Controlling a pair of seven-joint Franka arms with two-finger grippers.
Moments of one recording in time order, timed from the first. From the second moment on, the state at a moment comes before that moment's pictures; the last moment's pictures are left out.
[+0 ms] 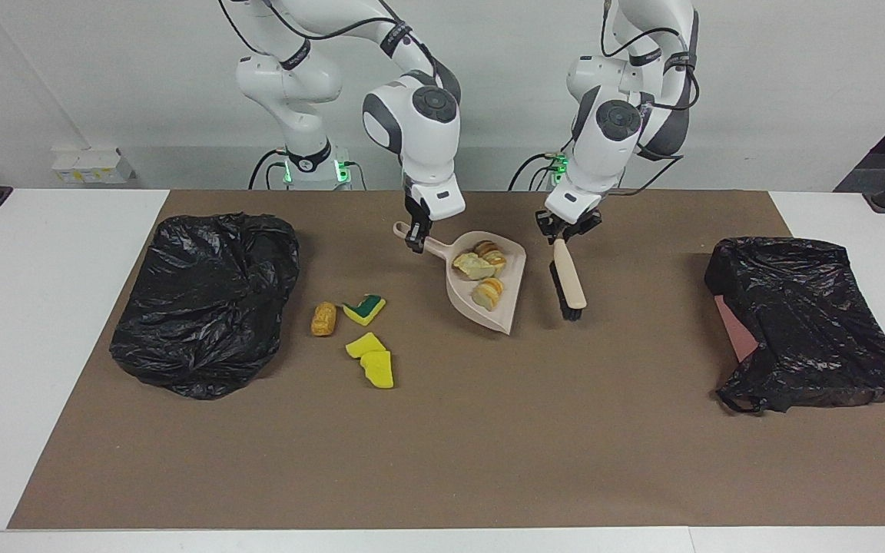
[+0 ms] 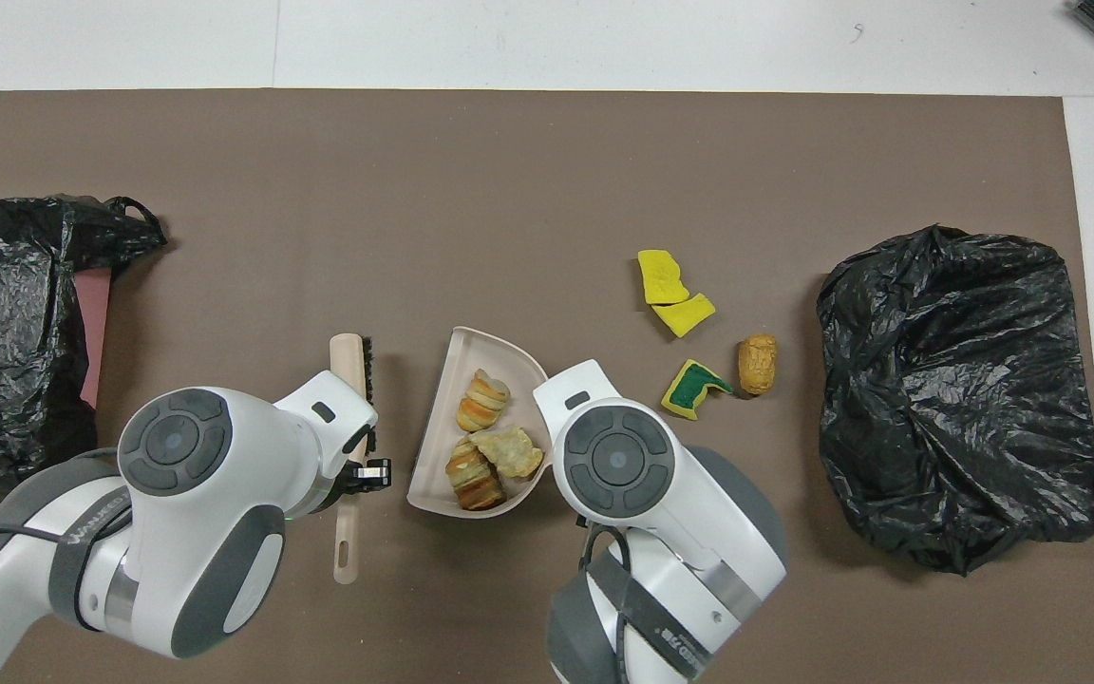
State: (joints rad) left arm -0.41 -0.18 -0.06 -2.37 -0.11 2.09 -0.43; right arm -0.06 0.02 0.68 -2.04 -0.14 1.98 -0.51
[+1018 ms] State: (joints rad) left arm -0.80 -0.22 -0.09 -2.55 -0.14 2.28 -0.89; right arm -0.06 -0.24 -0.15 -2.02 -0.11 1.73 -1.16
